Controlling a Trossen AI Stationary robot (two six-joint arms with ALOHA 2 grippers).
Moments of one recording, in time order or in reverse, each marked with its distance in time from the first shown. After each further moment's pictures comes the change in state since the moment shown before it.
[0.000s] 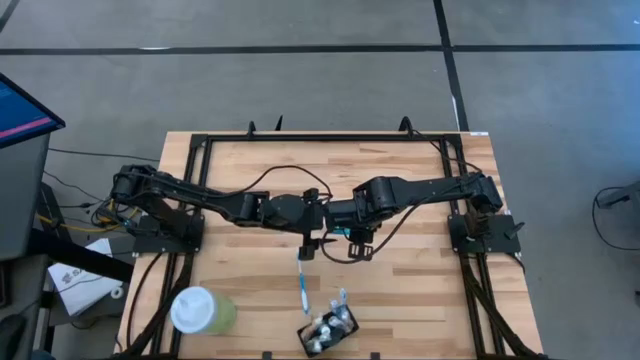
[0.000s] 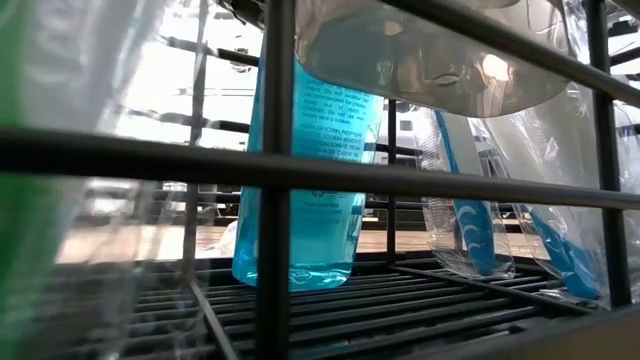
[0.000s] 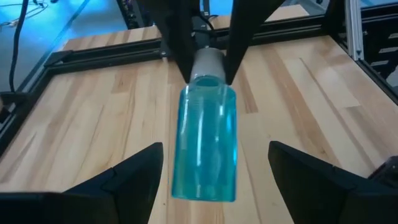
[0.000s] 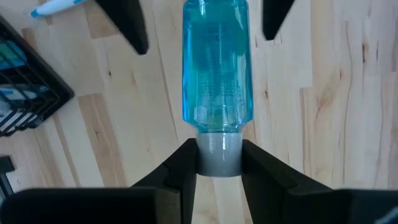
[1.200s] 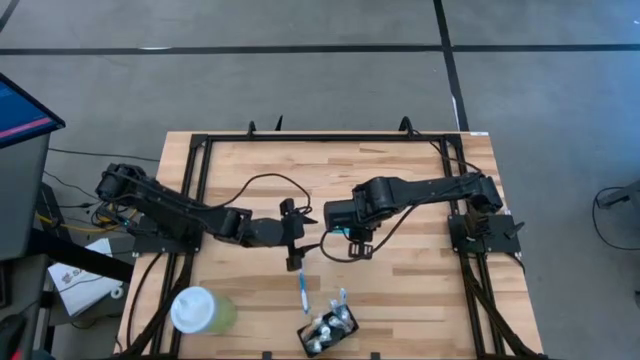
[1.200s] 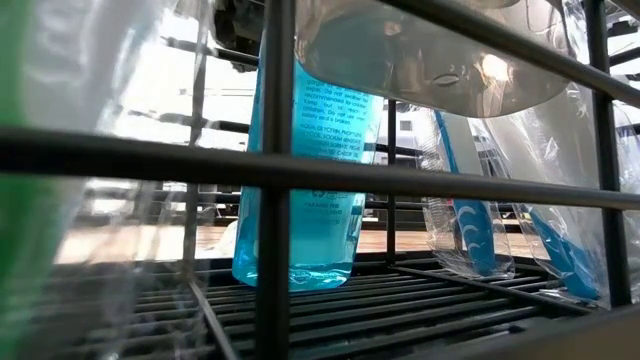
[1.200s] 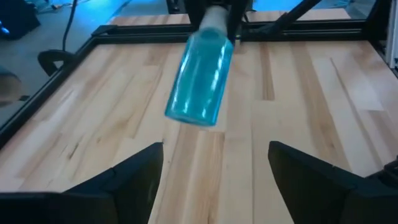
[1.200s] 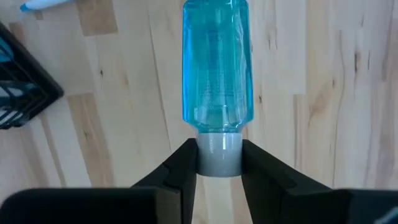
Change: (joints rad) left arm -0.154 -0.119 -0.185 0.047 -0.318 -0.210; right arm -0.001 0.000 -0.019 0.019 0.023 -0.042
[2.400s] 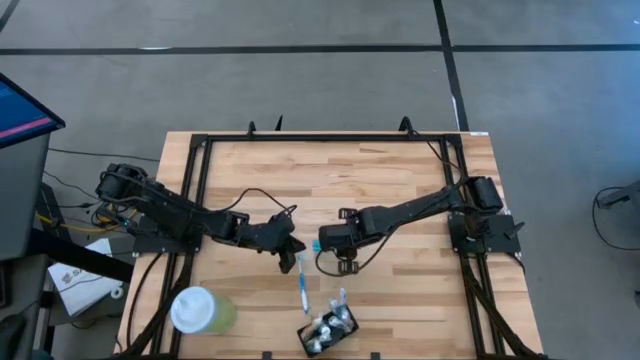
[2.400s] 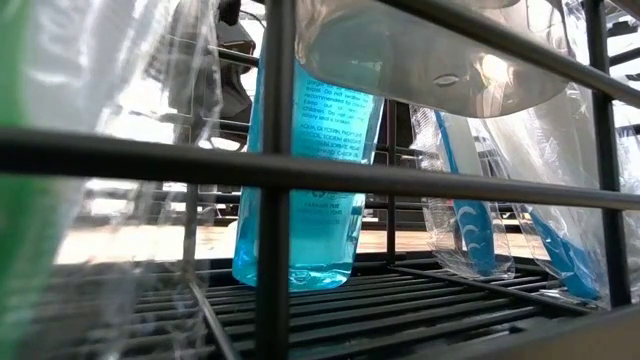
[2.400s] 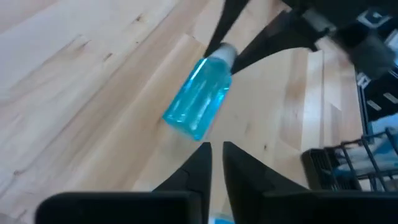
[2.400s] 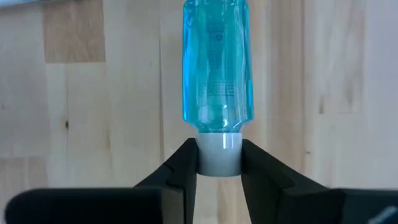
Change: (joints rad) left arm 0.013 0.001 -0.217 0.070 0.195 -0.603; right arm 0.023 0.002 -0.563 0.733 0.010 -0.092
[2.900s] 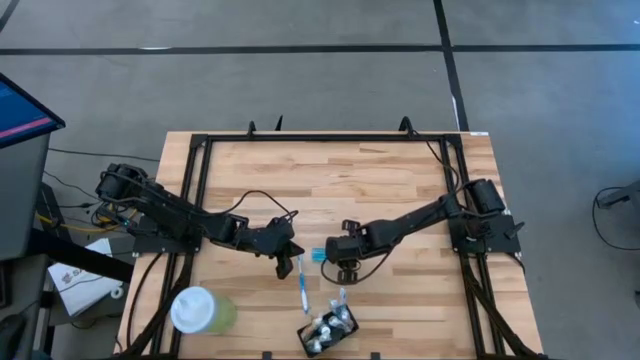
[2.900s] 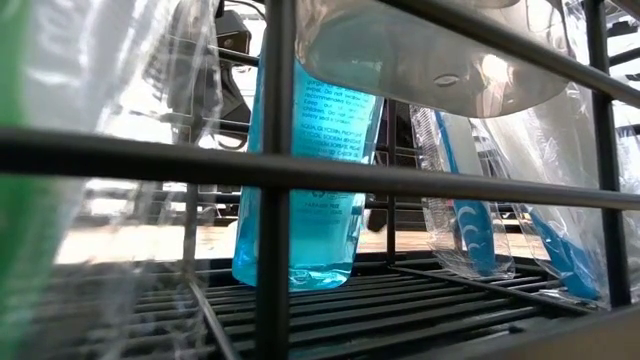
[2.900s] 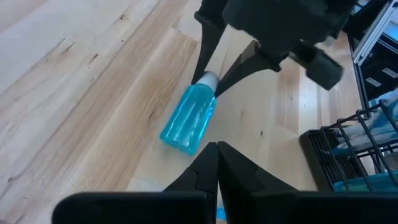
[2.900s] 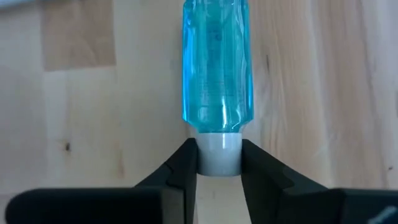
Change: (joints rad) left arm -0.033 0.000 0.000 -0.005 0.002 0.079; right arm 0.054 0.000 -0.225 0.338 0.017 0.113
